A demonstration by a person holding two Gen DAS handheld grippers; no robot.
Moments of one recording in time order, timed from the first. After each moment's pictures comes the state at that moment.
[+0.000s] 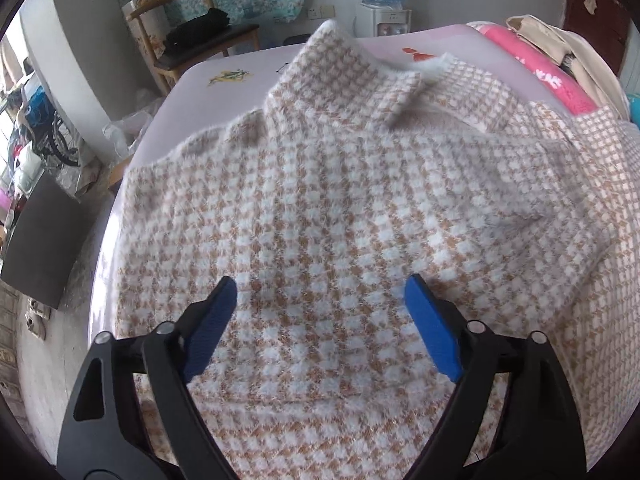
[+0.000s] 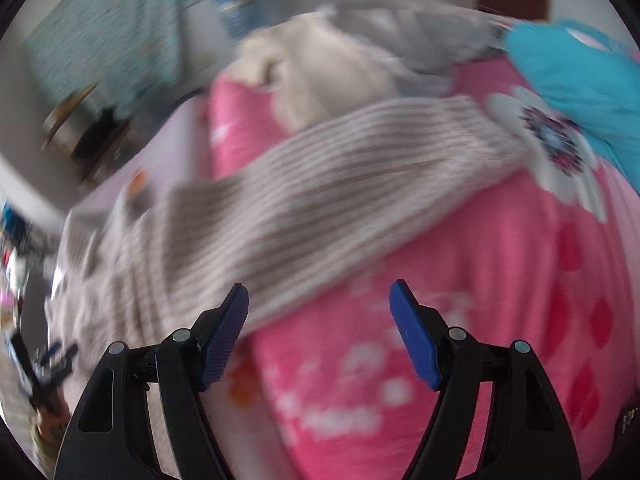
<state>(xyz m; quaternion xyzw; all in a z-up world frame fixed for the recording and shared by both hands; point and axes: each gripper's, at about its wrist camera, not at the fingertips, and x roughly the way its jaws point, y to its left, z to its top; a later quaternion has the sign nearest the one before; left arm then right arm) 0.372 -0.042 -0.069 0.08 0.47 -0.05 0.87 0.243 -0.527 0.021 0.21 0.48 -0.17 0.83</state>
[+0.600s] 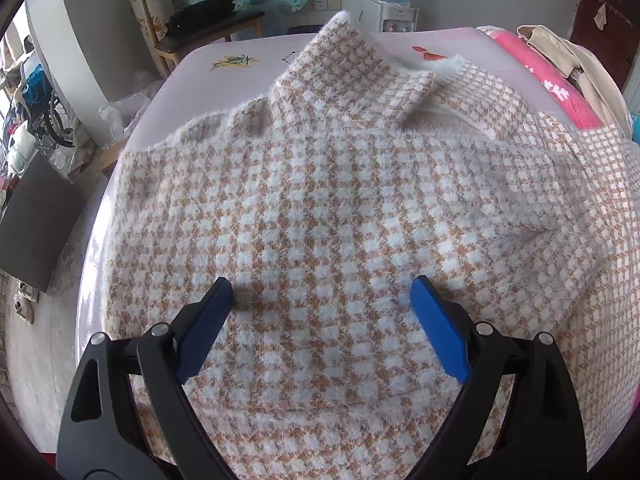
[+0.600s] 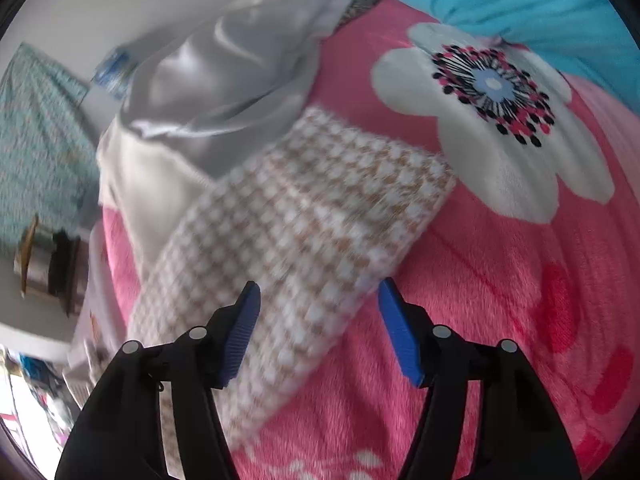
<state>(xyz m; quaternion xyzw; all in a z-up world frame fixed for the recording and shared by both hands) 0.380 -0.035 -0.073 0.05 0.49 -0.06 0.87 0.281 -0.672 -0.033 0.38 0.44 -0.28 0.76</state>
